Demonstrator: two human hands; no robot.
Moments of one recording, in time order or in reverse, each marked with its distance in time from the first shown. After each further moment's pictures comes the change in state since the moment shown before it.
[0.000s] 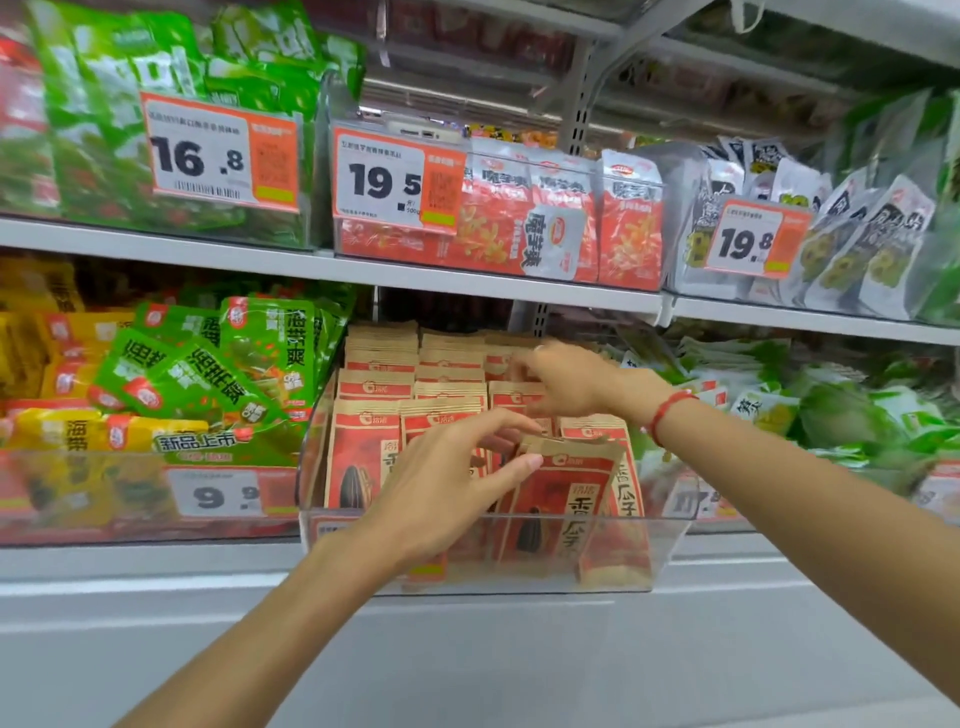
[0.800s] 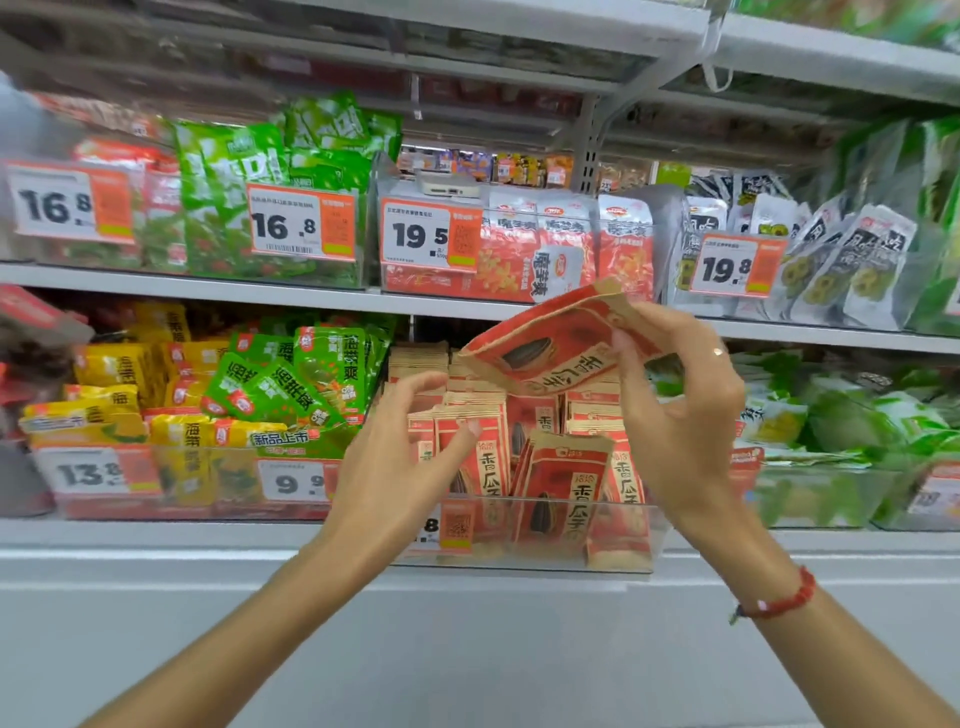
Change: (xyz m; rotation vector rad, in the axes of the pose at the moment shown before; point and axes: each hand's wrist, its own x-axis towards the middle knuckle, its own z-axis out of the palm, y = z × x) left_hand -0.053 0.054 -0.051 0.009 0.353 -0.210; right_hand -0.145 -0.073 -0.047 0.510 1.413 0.005
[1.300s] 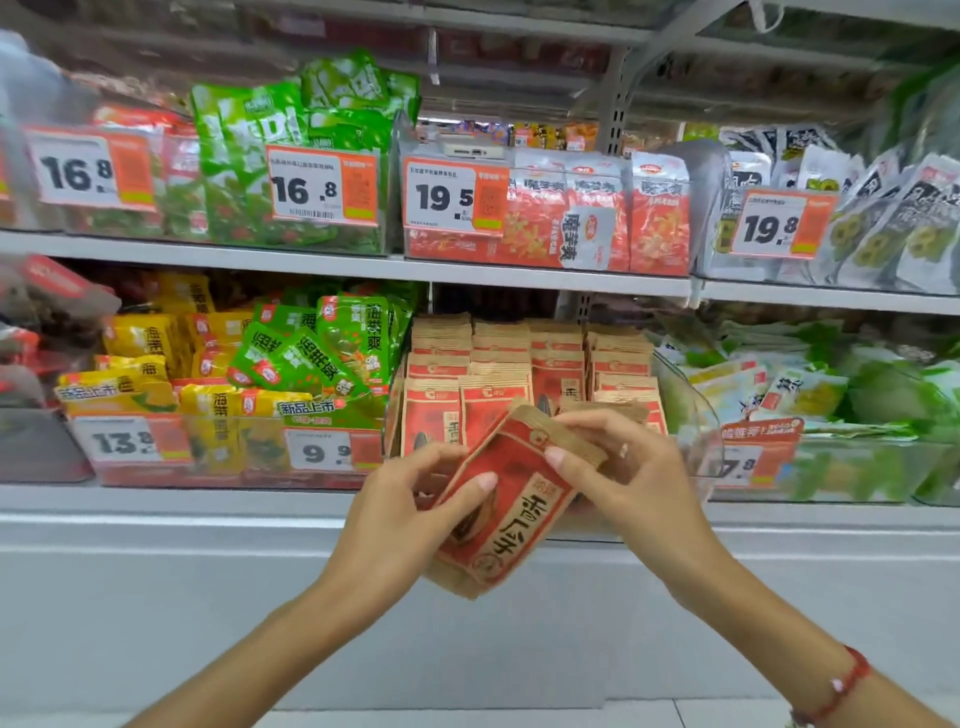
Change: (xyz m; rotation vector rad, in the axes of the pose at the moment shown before) left_hand -0.040 -0.037 -0.005 -0.192 -0.189 -0.086; right_hand -0.060 -0.045 -0.002 0.610 -0.538 0.773
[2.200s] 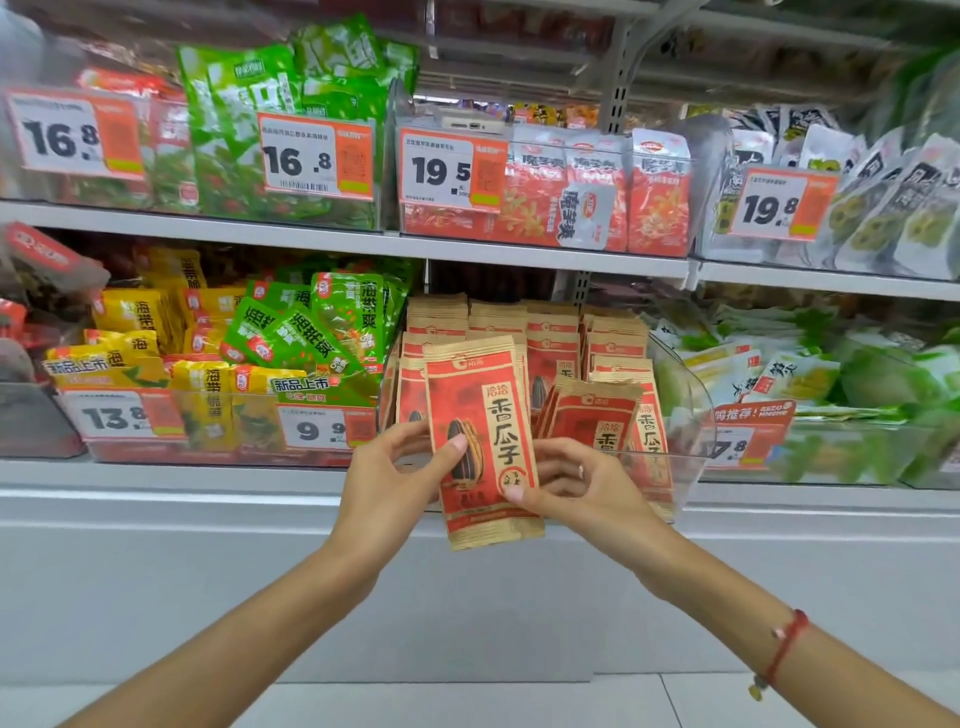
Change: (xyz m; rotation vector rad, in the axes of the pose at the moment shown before) left_hand 0.006 -0.010 0.009 -0.291 0.190 -0.227; right_hand -0.006 0.035 0.003 -0.090 -0.214 0.446
